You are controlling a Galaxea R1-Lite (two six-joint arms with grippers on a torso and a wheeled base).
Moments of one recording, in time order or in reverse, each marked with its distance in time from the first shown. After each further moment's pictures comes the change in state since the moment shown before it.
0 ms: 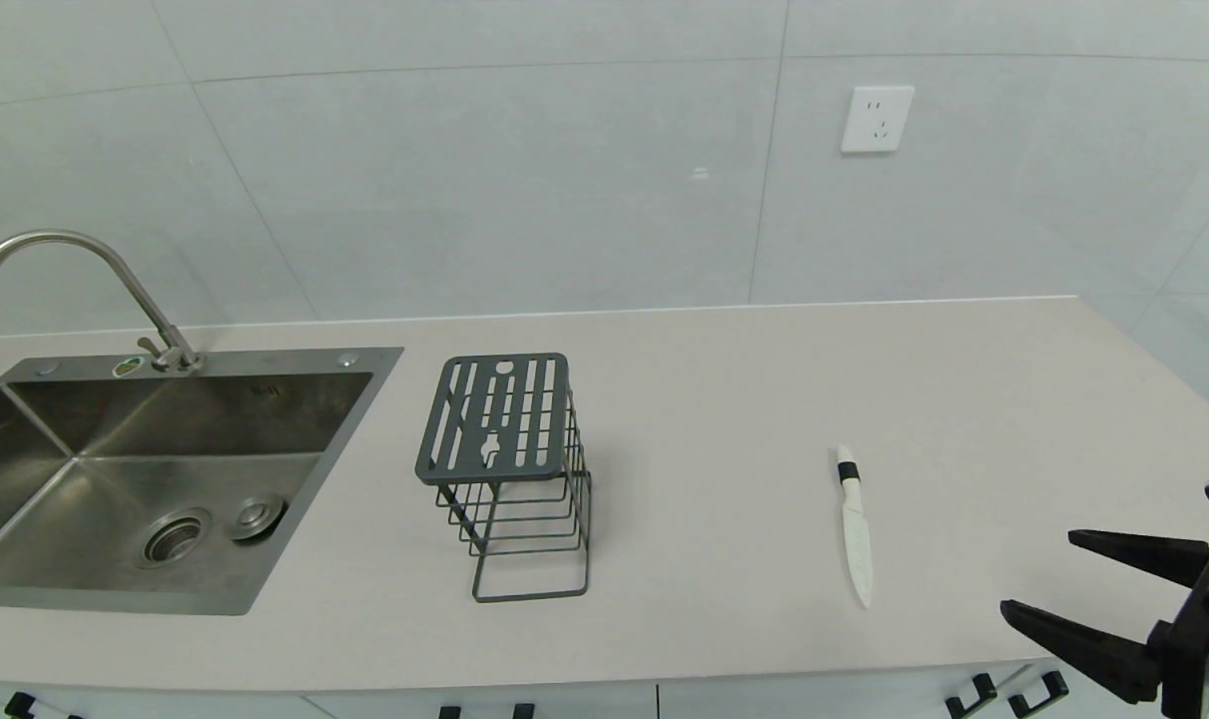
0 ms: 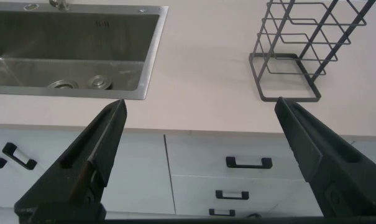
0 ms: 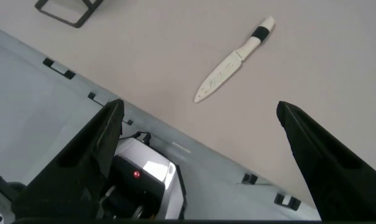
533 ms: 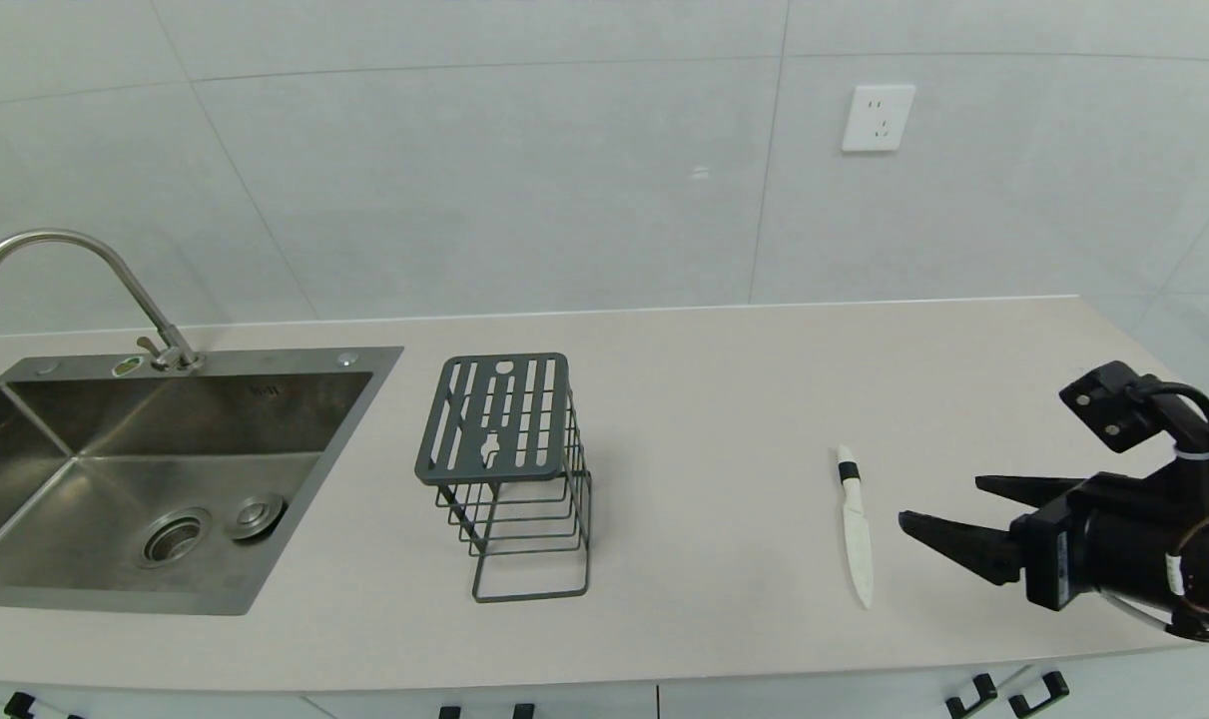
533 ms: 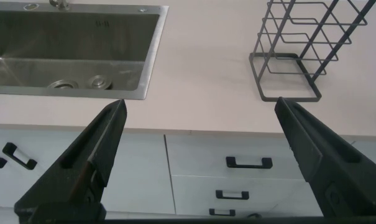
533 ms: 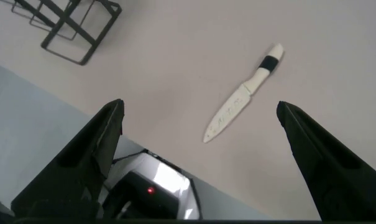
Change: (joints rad) left arm 0.000 0.000 0.000 0.000 0.000 0.001; right arm 0.203 0.225 -0.222 0.010 -0.197 0.214
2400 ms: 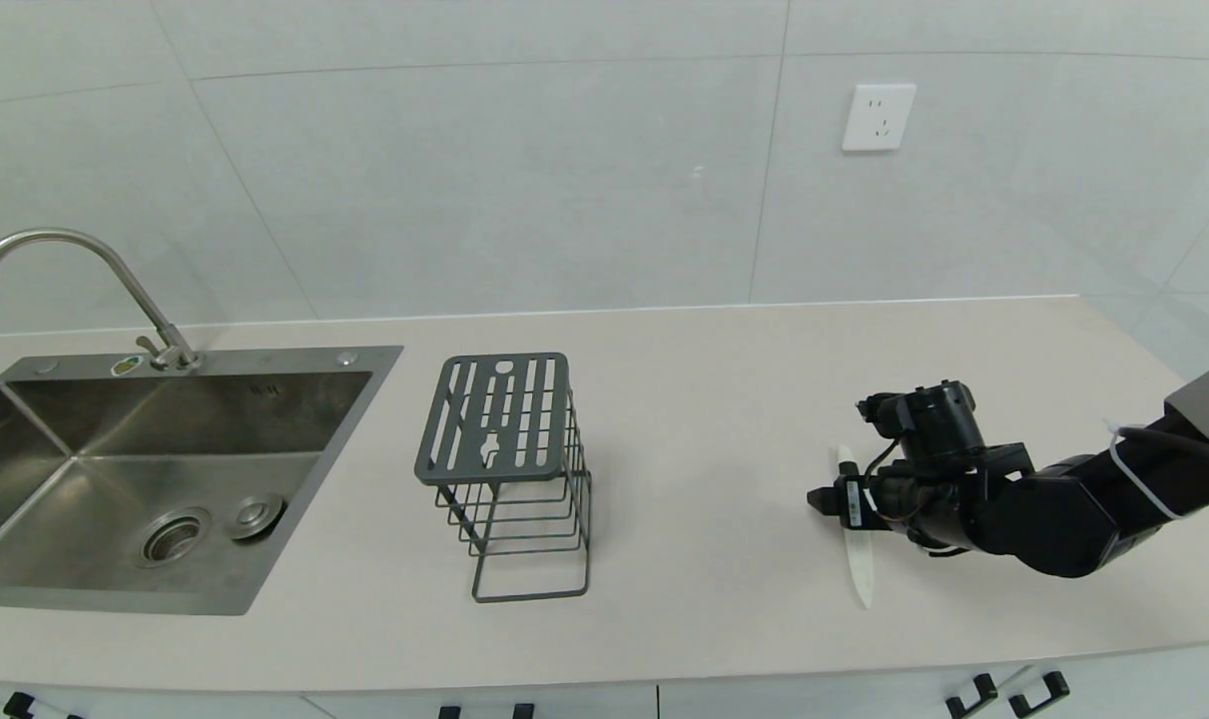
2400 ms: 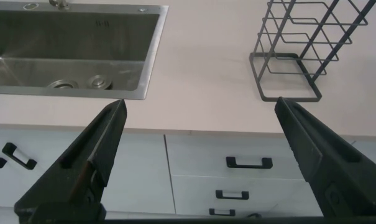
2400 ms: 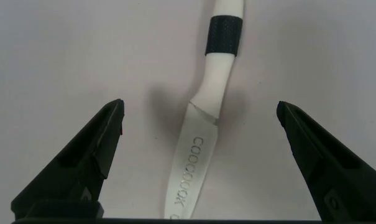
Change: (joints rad) left arm 0.000 0.000 0.000 0.000 0.000 -0.001; right arm 0.008 0.665 -0.409 0.048 -0.356 0.225
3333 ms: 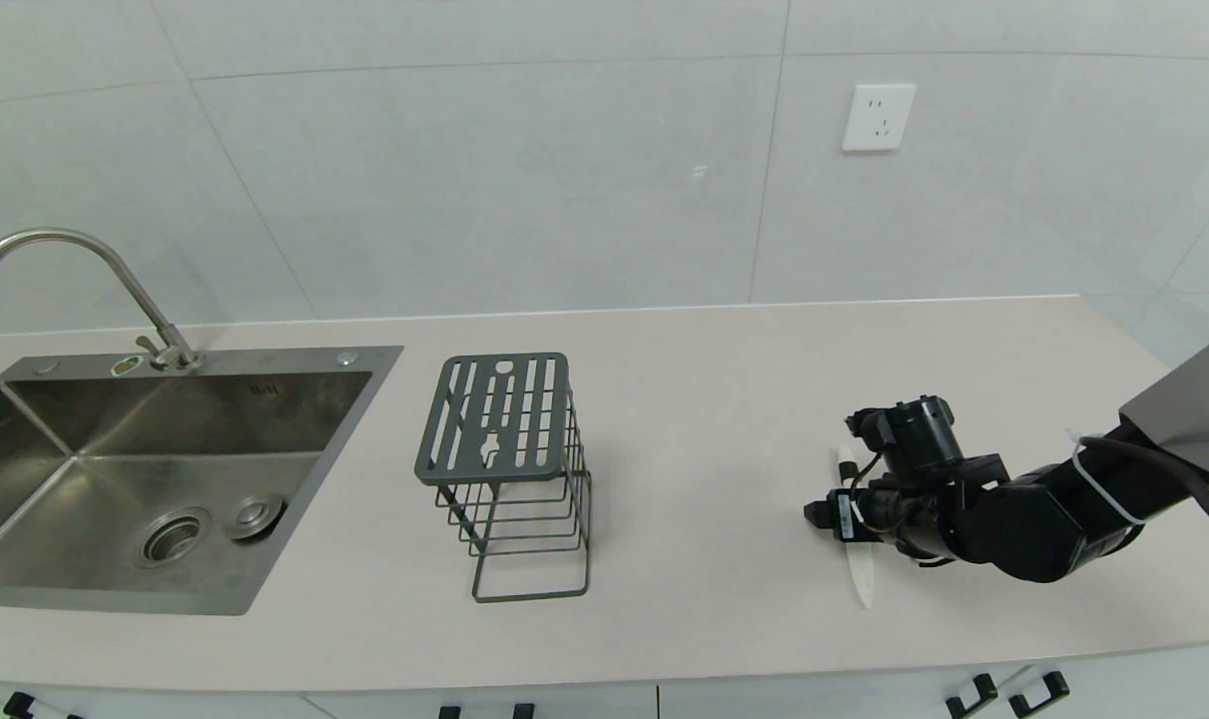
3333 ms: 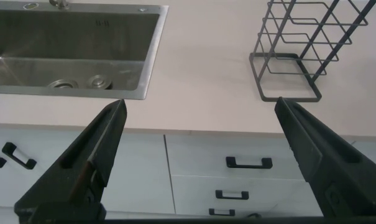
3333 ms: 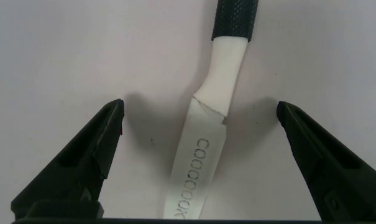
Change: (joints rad) left arm 0.000 0.001 0.000 0.000 0.000 0.000; right arm 0.006 0.055 -0.014 0.001 -0.033 0.001
